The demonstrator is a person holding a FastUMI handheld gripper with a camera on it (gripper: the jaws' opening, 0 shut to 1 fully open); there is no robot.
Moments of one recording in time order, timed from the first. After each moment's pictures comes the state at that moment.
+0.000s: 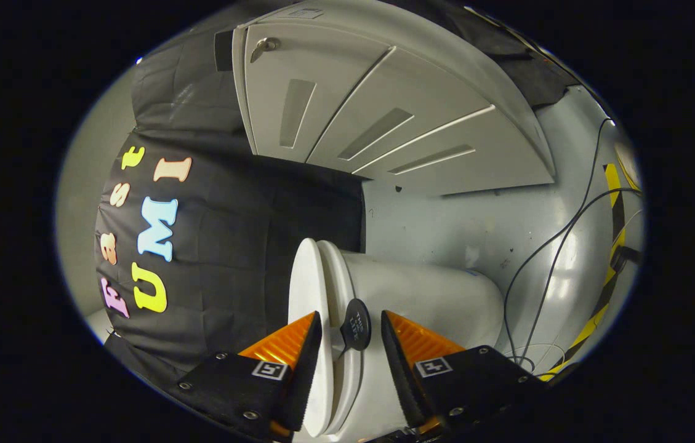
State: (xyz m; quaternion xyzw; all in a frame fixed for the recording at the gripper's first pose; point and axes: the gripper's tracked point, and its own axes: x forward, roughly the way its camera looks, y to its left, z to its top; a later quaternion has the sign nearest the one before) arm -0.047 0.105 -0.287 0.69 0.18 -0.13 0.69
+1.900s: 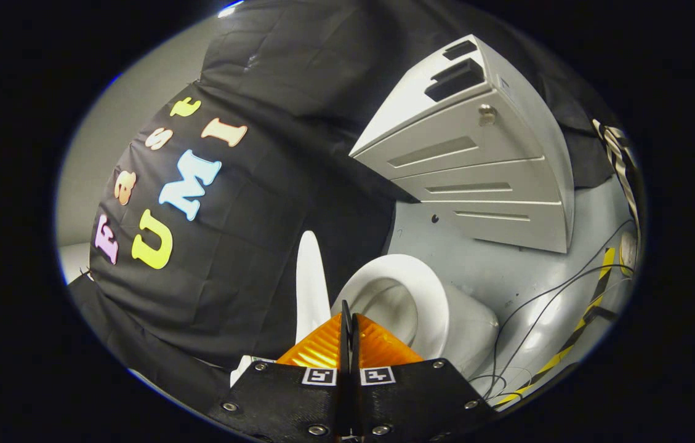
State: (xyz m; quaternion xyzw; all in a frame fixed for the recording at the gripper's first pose) arm -0.011 0.094 -0.146 0.55 0.15 -0.13 0.81
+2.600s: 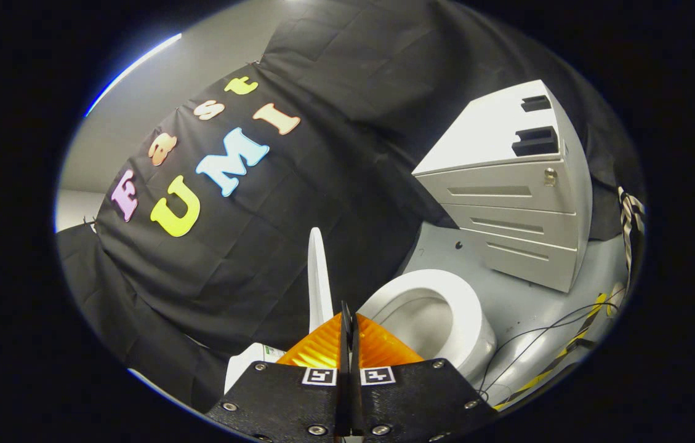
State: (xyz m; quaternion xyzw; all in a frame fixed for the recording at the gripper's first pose) arm -0.009 0.135 -0.052 0.46 0.13 -0.09 0.88
